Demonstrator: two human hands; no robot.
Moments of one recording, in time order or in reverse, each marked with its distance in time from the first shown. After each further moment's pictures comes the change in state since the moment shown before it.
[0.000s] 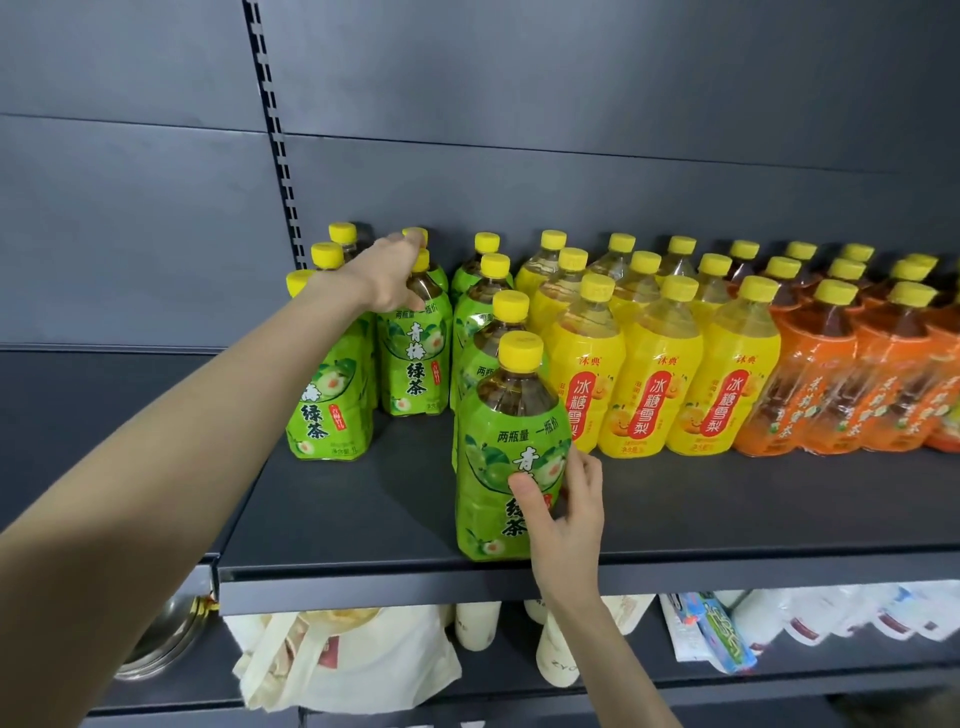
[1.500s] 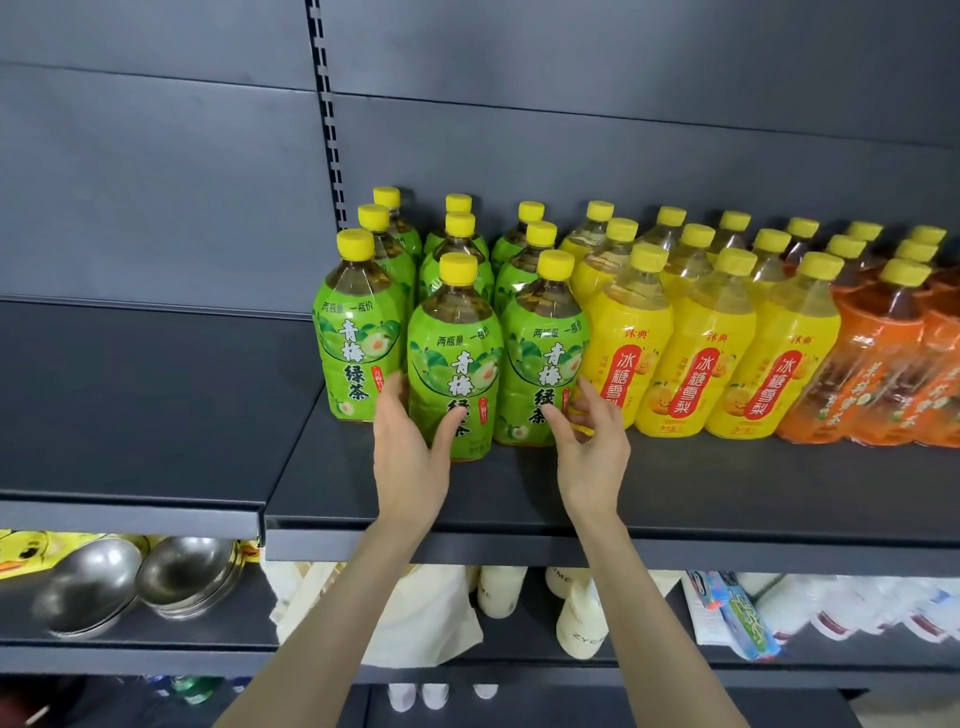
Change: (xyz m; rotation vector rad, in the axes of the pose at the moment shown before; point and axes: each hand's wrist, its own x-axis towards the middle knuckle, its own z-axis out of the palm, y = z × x) left_hand -0.166 0.019 0.152 -0.829 0.568 -0.360; right_hand 0.043 0.026 0.023 -0.247 0.104 -0.046
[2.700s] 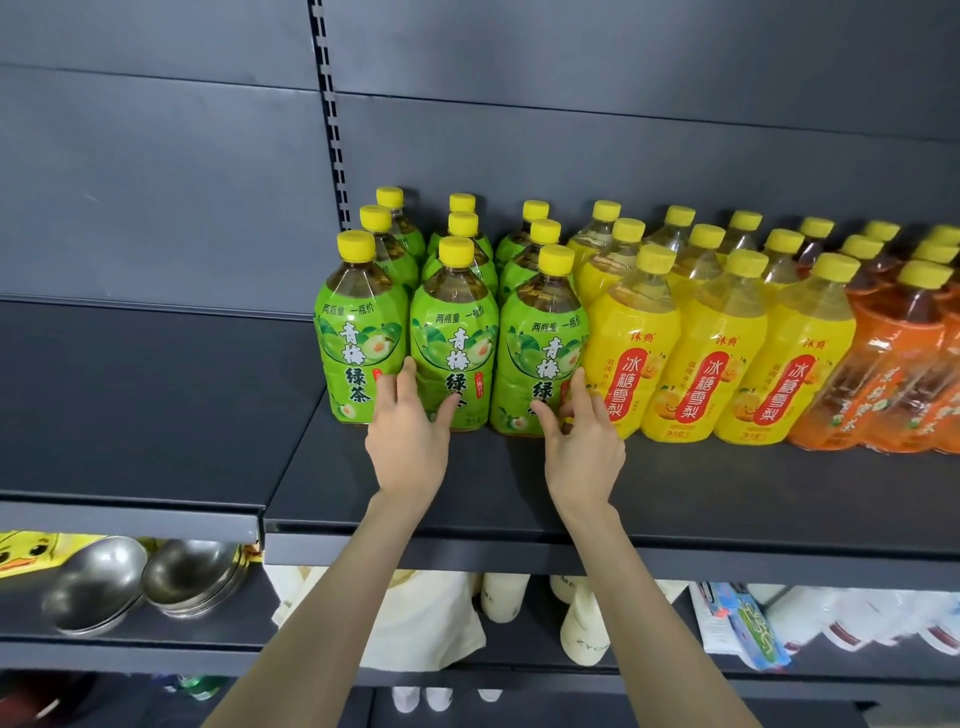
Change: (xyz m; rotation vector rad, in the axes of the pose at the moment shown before) left_hand 0.028 -0.002 0.011 0.409 0.083 0.083; right_hand 0.009 0.000 0.016 -0.443 0.005 -0.188
